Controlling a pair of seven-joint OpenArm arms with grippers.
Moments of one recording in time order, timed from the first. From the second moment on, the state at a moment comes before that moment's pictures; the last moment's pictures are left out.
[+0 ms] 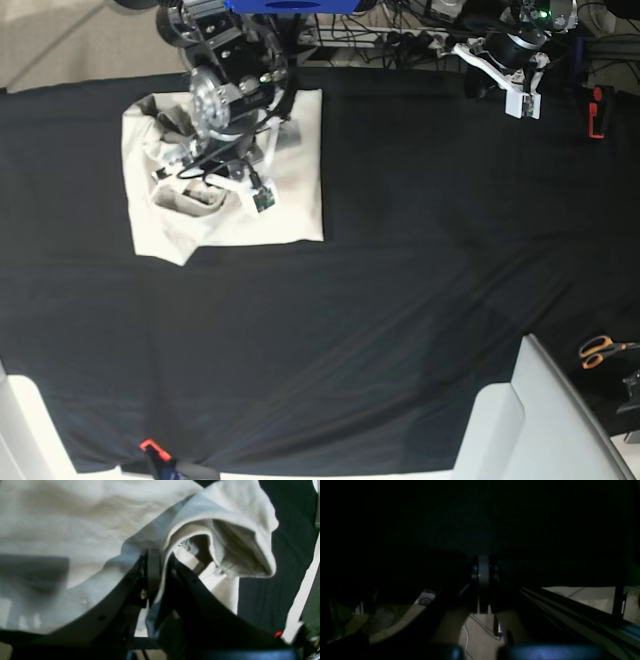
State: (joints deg) left arm 38.0 -12.9 -14.9 89.4 -22.3 -17.1 22.1; right arm -16.0 -3.2 -26.5 93.3 -36.6 -8.4 -53.1
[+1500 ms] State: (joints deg) left arm 34.9 -13.1 -14.9 84.3 -22.6 -17.5 20.8; right arm -10.3 -3.2 -35.7 93.4 -10.2 -17.8 -56.5
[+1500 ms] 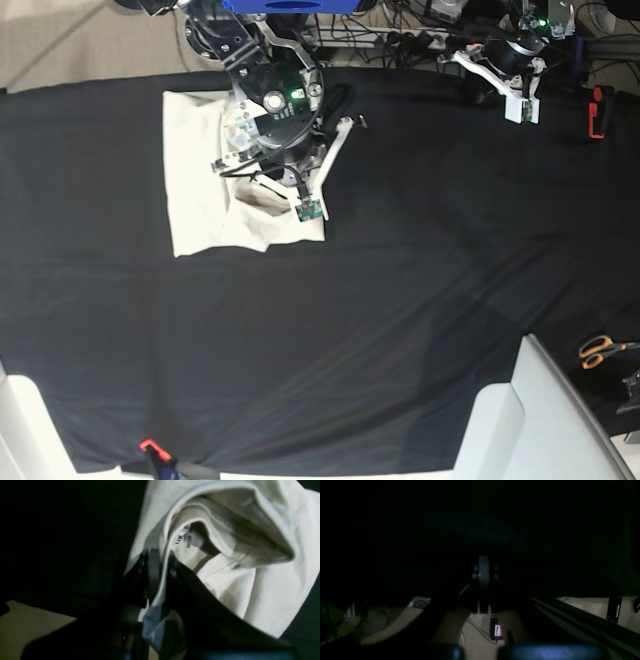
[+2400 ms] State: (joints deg) left arm 33.8 -13.4 -15.2 82.3 -23.5 -18.2 19.7; right arm -10.2 3.7 -35.4 114.2 0.0 -10.3 -59.4
